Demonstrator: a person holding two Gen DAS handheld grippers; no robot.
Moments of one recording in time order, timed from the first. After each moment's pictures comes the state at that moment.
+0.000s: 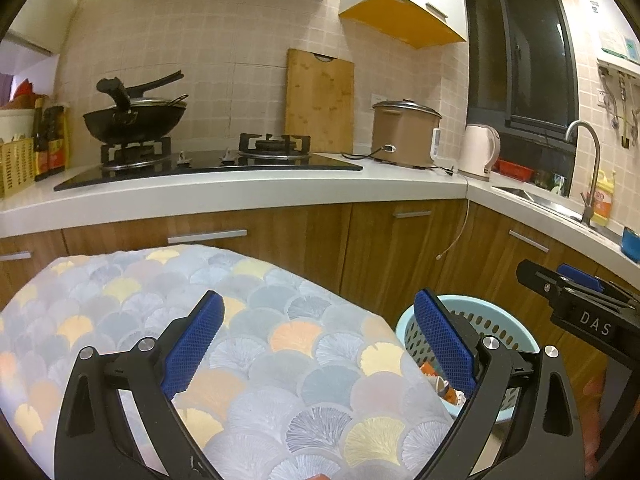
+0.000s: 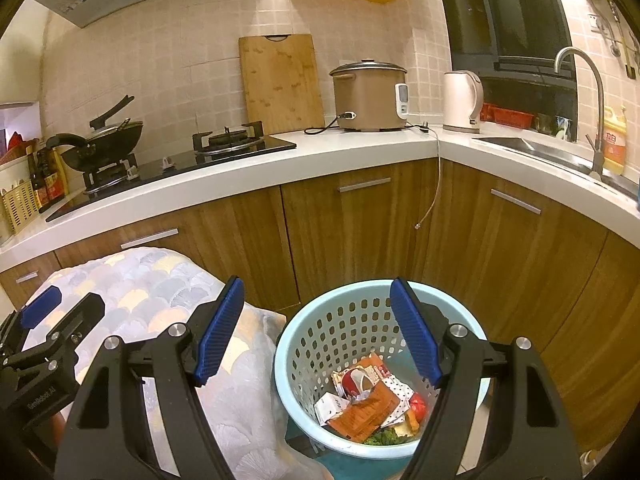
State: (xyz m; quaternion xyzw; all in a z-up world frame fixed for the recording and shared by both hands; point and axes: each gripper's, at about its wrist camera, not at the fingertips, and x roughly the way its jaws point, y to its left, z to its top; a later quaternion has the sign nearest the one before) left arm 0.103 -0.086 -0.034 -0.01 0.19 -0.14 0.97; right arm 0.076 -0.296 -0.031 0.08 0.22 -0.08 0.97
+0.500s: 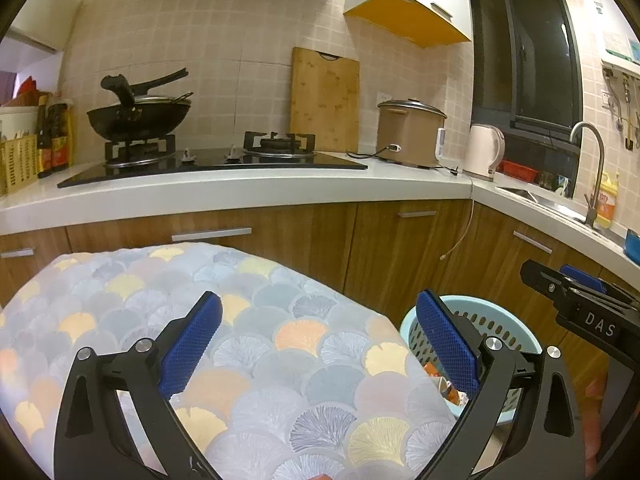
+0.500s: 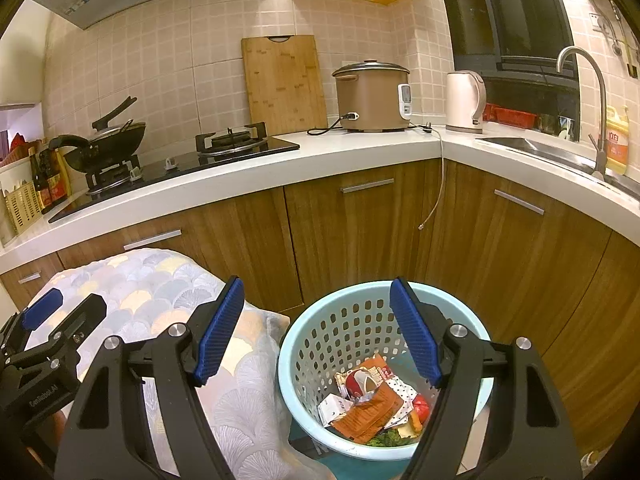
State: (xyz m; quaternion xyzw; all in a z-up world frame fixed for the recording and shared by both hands) left arm 0.104 -0.083 -0.035 -0.02 0.19 -0.14 0.97; right arm 0.077 -0.294 -0.032 0.09 0.22 -0.08 0.97
